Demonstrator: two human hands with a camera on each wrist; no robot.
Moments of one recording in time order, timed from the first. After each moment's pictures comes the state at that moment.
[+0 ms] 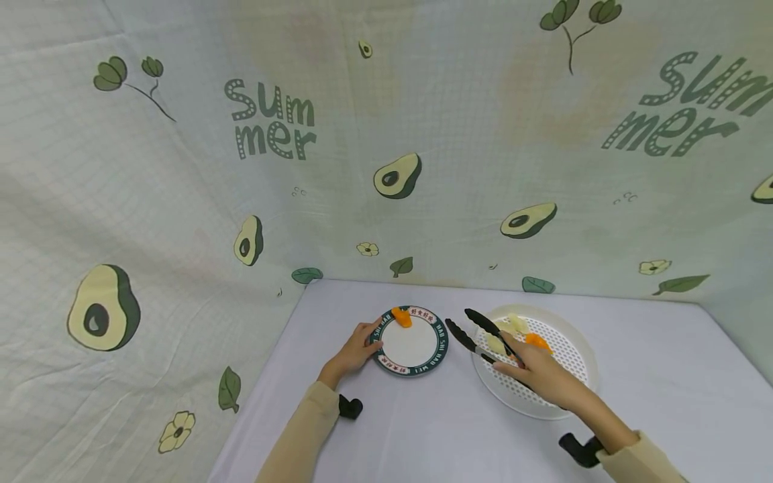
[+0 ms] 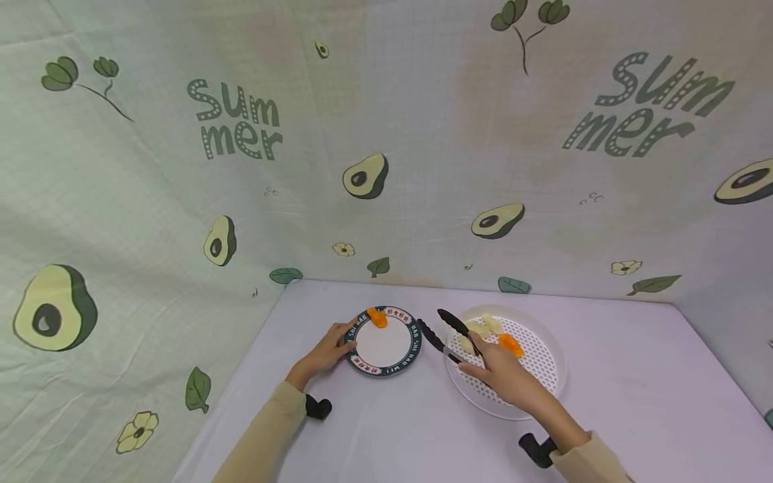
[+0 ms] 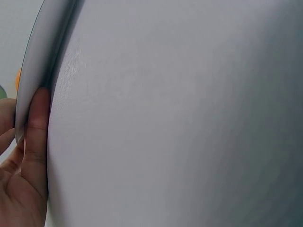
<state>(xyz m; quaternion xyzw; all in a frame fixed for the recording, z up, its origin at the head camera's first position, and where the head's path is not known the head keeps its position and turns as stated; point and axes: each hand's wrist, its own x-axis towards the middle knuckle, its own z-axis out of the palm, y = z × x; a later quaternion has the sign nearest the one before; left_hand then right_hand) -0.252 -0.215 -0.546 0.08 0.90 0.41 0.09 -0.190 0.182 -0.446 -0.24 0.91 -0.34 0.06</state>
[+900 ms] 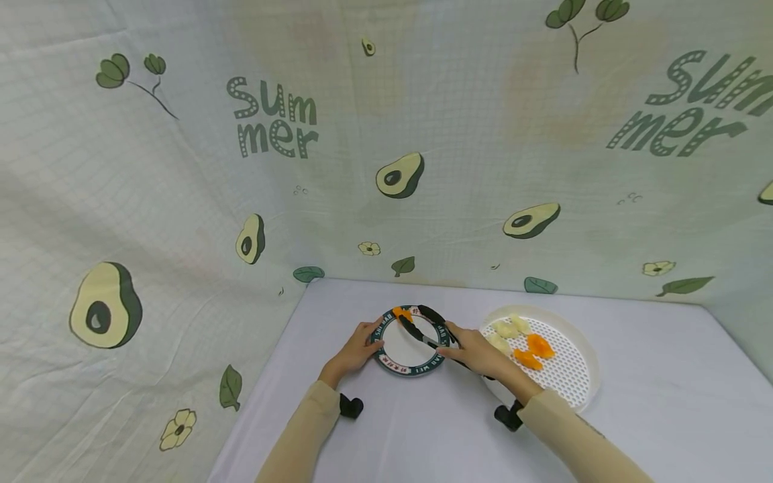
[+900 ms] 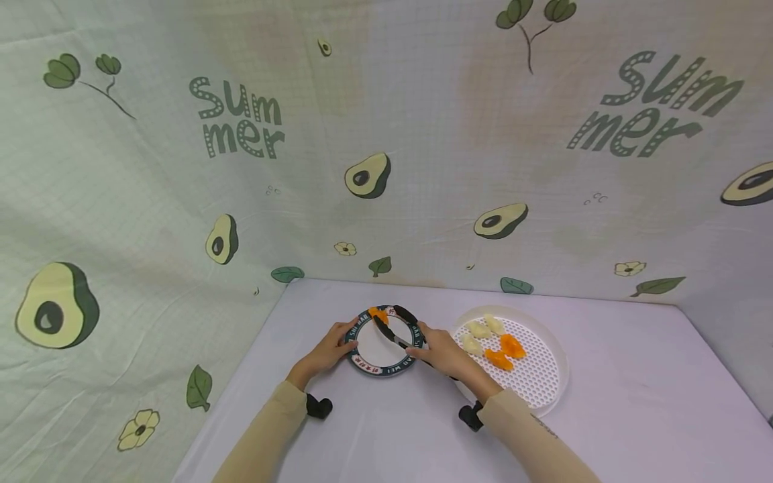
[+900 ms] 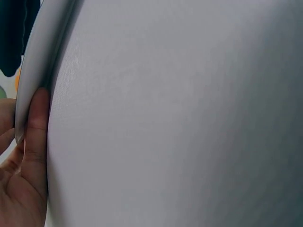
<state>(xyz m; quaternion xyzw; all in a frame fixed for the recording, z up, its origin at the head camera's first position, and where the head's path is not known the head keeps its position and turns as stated) -0.255 -0.217 -0.550 0.10 0.90 0.41 0.08 -0.239 0.087 -0.475 -0.21 0.90 -0.35 0.13</state>
